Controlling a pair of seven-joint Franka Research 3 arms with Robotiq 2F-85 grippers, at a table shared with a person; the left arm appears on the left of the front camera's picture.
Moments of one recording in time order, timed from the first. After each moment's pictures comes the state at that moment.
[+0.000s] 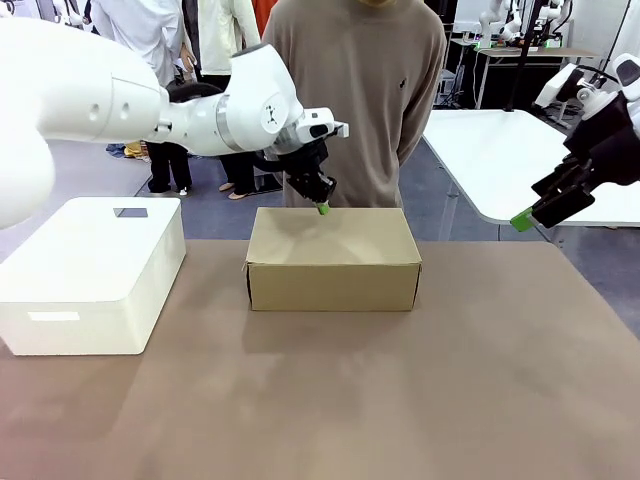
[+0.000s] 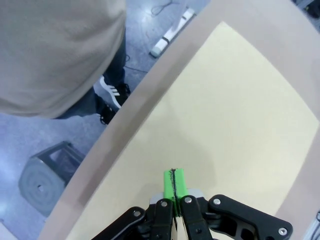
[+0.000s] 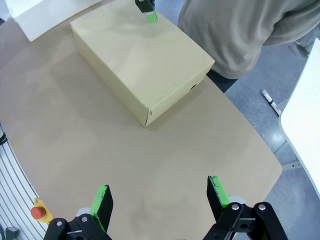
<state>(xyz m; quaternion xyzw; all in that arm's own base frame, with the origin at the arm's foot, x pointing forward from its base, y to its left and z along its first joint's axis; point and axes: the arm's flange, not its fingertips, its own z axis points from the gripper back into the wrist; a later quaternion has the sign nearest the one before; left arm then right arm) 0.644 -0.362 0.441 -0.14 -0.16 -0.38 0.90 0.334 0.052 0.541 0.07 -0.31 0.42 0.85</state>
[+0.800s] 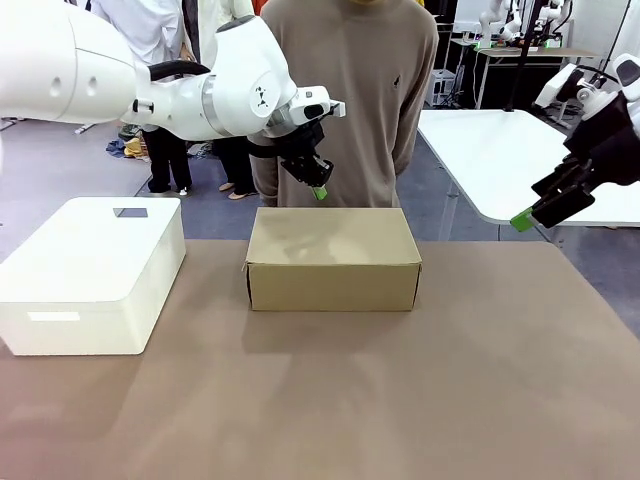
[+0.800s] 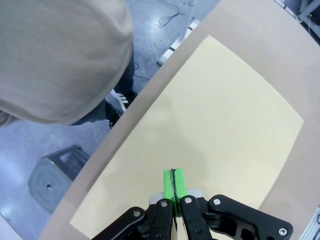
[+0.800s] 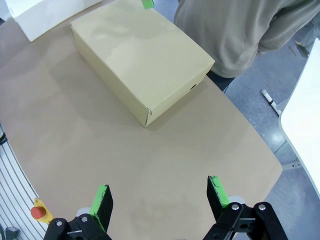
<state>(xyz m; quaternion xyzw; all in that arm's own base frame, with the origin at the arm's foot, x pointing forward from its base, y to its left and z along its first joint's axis) 0.622 -0.354 0.476 -0.13 -0.19 -0.37 0.90 0.334 0.052 0.541 0.07 -0.31 0.42 0.85</state>
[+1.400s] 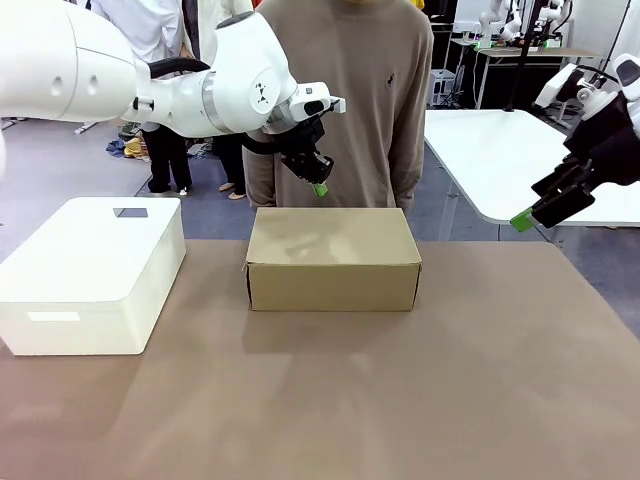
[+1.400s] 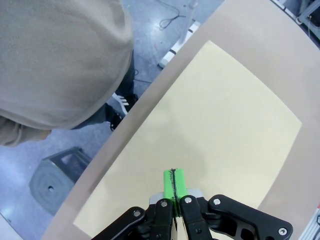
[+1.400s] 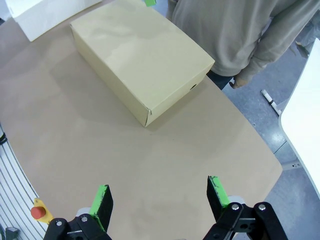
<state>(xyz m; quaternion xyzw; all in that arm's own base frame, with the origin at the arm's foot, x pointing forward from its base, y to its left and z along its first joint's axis) 0.624 -0.354 0.483 -0.13 -0.19 -0.37 0.90 0.334 0.052 0.541 0.07 -0.31 0.42 0.85</state>
